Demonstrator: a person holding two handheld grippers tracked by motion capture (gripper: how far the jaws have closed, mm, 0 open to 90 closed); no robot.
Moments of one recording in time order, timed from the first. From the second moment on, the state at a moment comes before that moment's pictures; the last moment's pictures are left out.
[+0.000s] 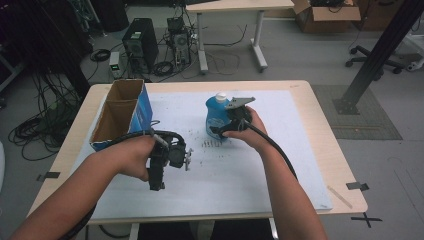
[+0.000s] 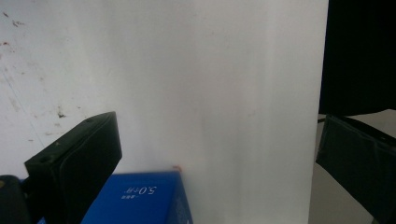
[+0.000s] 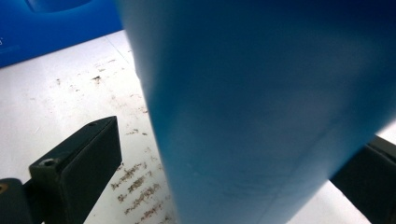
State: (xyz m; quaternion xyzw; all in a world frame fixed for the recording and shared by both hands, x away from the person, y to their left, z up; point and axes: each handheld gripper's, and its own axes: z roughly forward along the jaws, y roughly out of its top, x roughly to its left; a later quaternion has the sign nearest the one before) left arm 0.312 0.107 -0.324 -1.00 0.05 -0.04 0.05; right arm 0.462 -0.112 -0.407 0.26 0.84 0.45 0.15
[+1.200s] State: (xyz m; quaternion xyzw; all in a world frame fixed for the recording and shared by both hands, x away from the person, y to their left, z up) left arm 0.315 0.103 -0.319 -1.00 0.05 -0.04 0.05; right arm 0.464 -0.115 -0.409 0.27 0.83 0.46 0.14
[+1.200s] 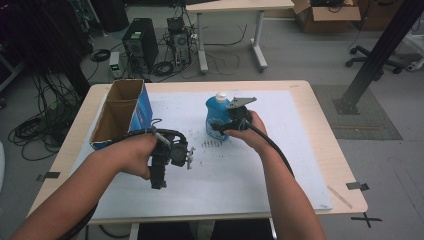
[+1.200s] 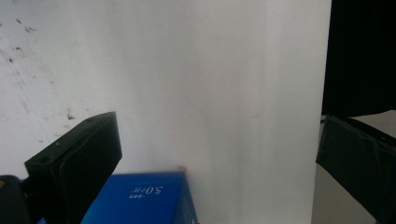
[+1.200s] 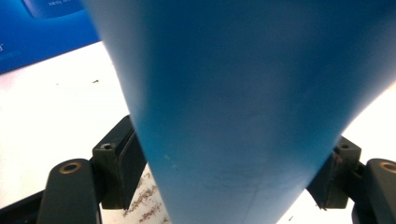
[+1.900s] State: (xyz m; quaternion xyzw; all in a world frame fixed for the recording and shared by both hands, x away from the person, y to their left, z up) left arm 0.317 0.101 -0.320 -1.00 0.05 -0.04 0.04; right arm 0.465 -0.114 -0.418 0.26 0.83 0.47 0.13
